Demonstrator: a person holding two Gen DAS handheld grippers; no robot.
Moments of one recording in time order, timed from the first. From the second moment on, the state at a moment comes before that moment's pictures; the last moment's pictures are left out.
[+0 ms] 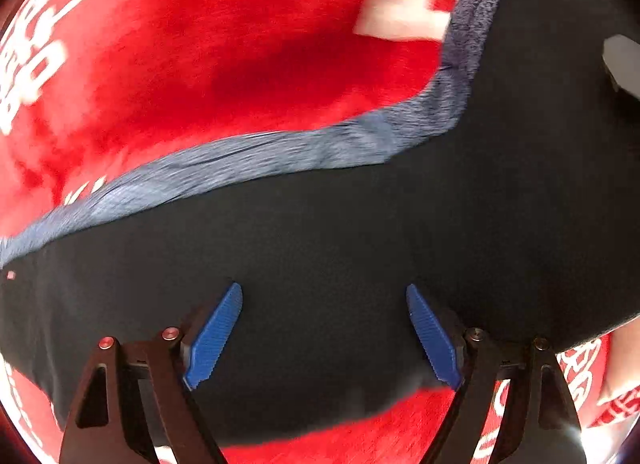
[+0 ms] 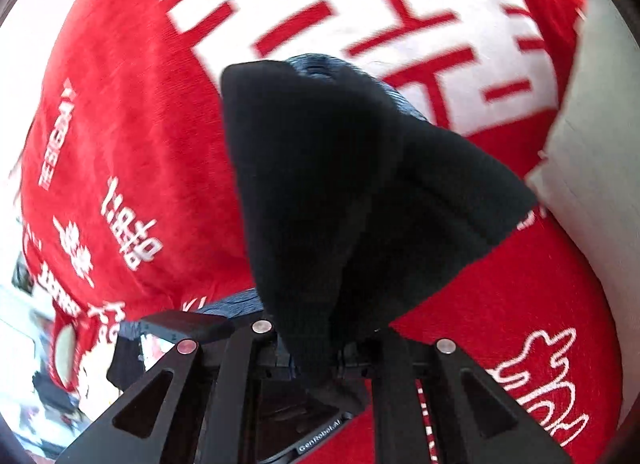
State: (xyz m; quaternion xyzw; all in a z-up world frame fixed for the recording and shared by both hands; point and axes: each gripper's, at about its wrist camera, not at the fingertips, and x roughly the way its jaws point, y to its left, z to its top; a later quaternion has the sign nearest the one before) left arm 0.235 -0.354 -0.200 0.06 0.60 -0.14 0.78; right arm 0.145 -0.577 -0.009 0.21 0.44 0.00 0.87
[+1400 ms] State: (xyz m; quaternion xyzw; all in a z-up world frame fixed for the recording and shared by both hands) left arm 0.248 -0.173 -0.126 -0.03 0.61 -0.20 0.76; right arm 0.099 -0.403 -0.059 -0.07 0.57 -0.05 0.82
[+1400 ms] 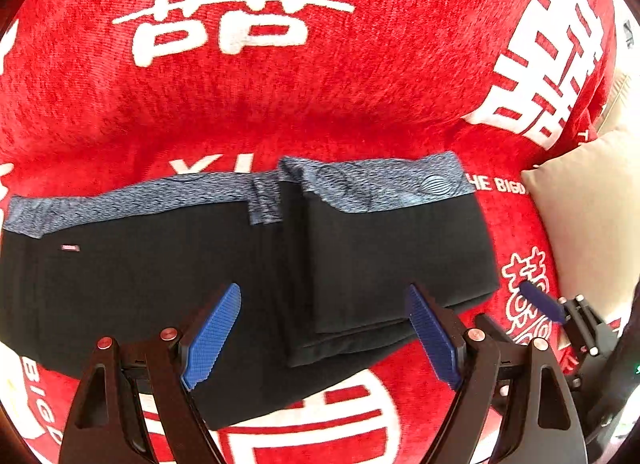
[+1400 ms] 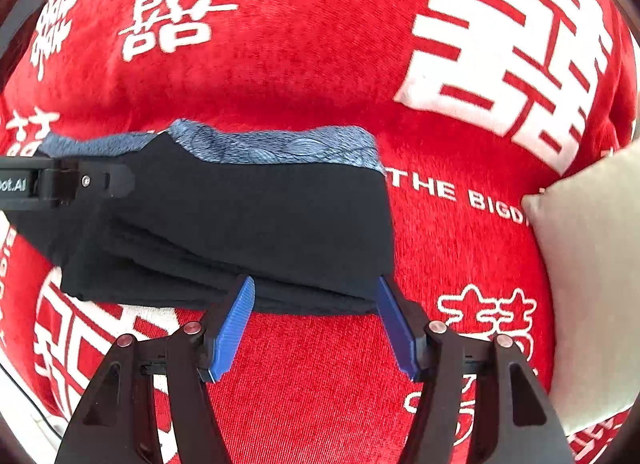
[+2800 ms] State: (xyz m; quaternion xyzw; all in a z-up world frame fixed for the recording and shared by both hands) left arm 0.238 -0.217 -0.147 0.02 0.62 -0.15 0.77; right arm 0.215 -0.488 -0.077 0.10 0.59 -0.02 0.80
